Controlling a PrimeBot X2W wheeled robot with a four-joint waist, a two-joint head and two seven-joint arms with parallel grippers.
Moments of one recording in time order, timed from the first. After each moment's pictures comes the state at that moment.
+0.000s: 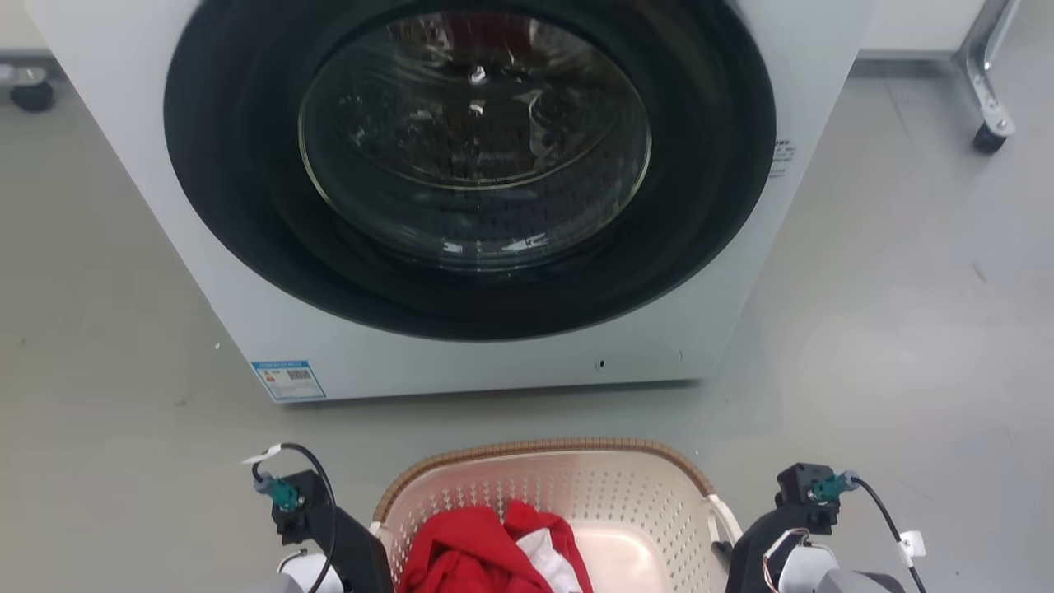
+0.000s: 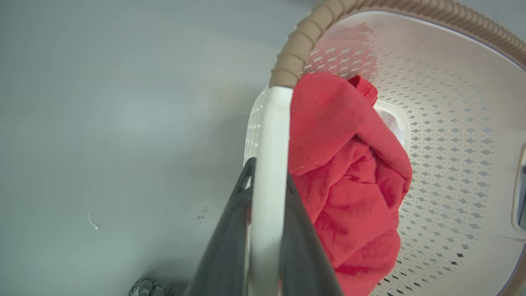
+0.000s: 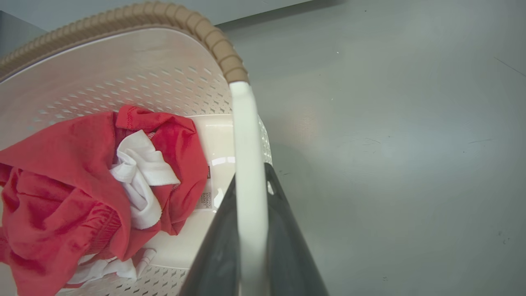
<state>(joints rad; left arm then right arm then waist) -0.65 0.00 -0.25 1.29 -0.63 -0.11 0.34 -0.66 -0.02 0.52 1.28 0.69 0.12 0.17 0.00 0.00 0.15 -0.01</state>
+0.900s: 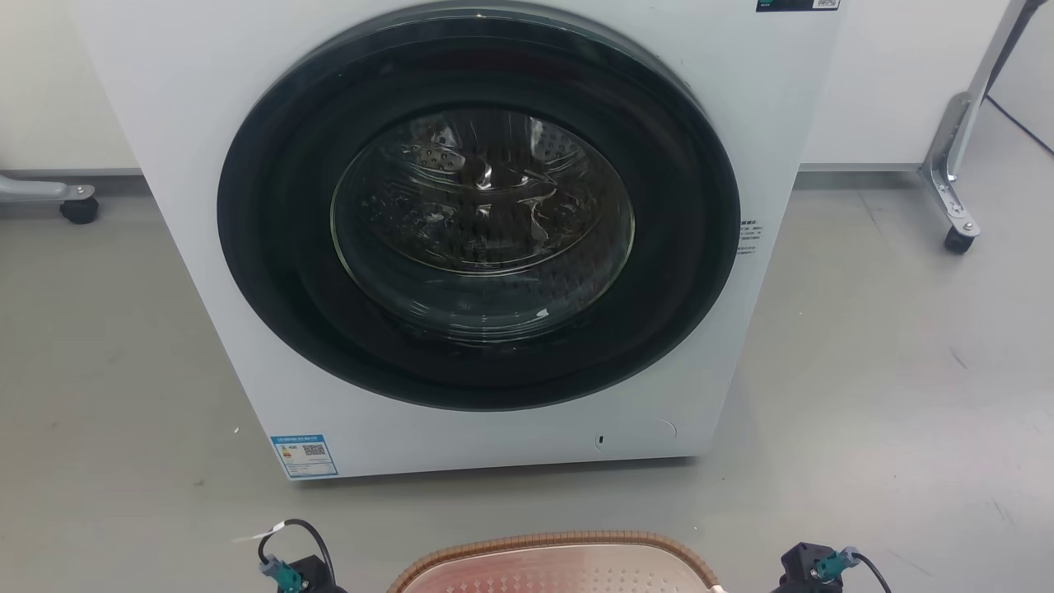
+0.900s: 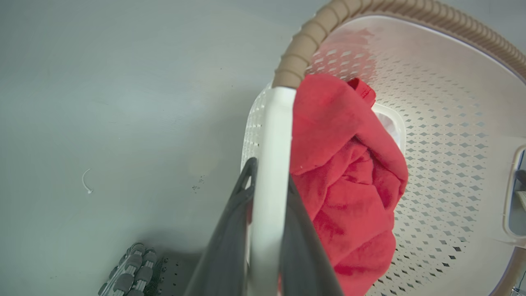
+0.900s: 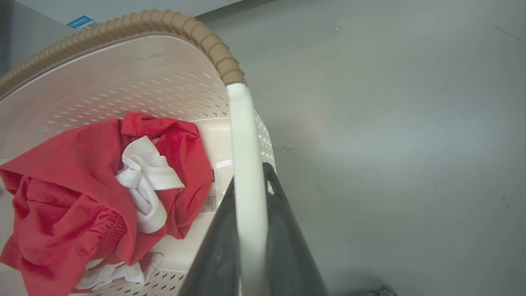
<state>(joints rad) -0.50 -0.01 -0.26 1.29 -0.68 -0.10 0.39 -0.53 -0.02 0.51 1.29 0.71 0.12 0.21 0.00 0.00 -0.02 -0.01</state>
